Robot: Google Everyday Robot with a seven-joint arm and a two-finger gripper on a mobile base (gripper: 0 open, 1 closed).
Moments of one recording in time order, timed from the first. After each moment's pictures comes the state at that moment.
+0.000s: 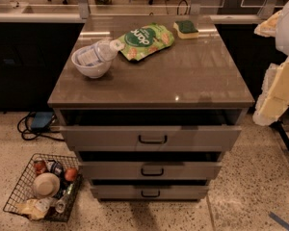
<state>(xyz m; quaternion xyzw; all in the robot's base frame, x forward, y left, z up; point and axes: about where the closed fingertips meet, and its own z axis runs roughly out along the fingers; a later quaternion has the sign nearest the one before) 0.438 -0.212 0.994 -0.60 0.78 -0.05 0.19</state>
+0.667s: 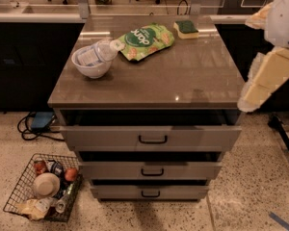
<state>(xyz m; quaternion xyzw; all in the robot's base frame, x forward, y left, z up) 0.463 -0.201 0.997 -0.59 0.77 -0.04 0.23</state>
